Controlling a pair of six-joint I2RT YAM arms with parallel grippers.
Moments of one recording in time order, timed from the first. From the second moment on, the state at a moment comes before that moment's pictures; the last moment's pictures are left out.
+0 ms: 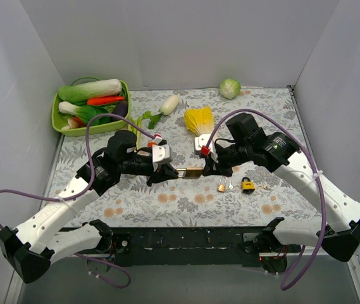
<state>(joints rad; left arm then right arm) -0.70 0.98 0.98 -0.44 0.75 0.33 0.76 1.19 1.34 -0.99 -0.66 -0.67</state>
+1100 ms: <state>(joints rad) -0.48 0.93 0.87 -0.38 0.66 0.11 0.59 1.03 0.74 -0.58 -0.34 0.20</state>
